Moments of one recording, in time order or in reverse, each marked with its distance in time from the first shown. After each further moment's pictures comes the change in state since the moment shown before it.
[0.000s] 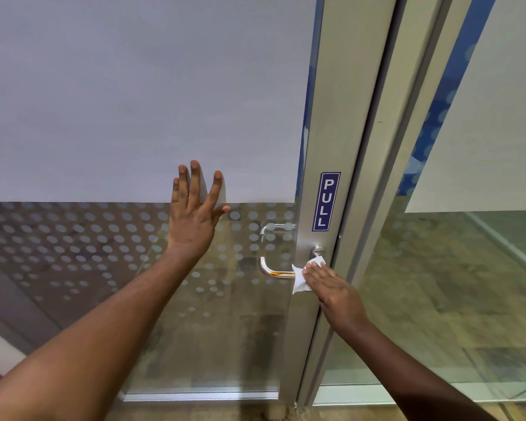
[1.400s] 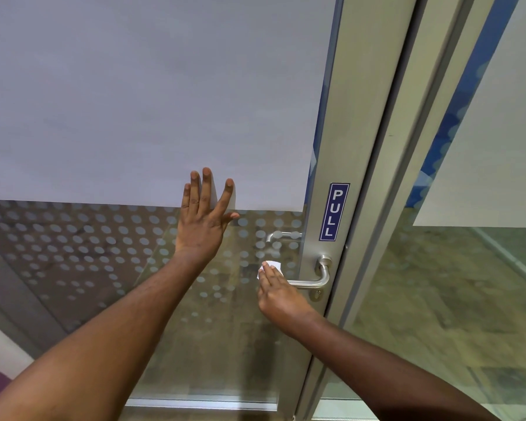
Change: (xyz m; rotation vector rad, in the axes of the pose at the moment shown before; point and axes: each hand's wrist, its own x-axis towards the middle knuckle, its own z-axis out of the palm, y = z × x) left_hand -0.002 0.001 -0.007 0.004 -0.100 -0.021; right_hand 0.063 -0.076 0.046 0.138 -0.536 0.122
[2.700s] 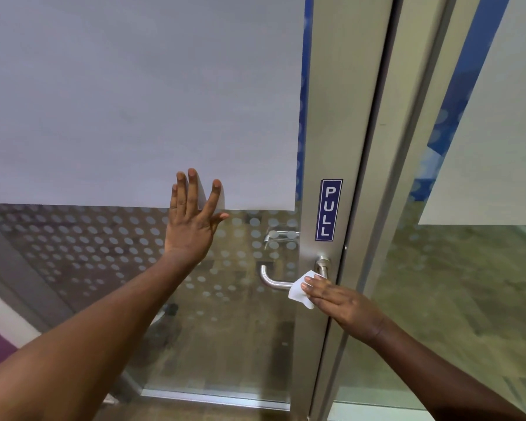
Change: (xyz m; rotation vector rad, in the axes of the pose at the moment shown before) left_hand 0.000 -0.001 0.005 0.072 -0.019 -0.008; right_hand -0.064 0.121 -0.038 -0.089 0.437 -0.617
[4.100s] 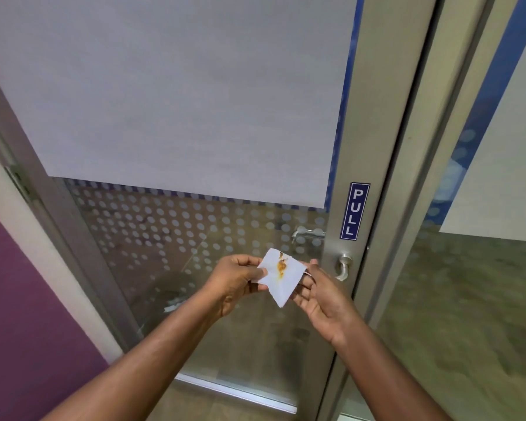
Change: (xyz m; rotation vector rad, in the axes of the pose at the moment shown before) left_hand -0.086 0.059 -0.125 -1.646 -0.625 -1.082; right_hand 0.100 -0.109 -0.036 1.747 0.332 1.381
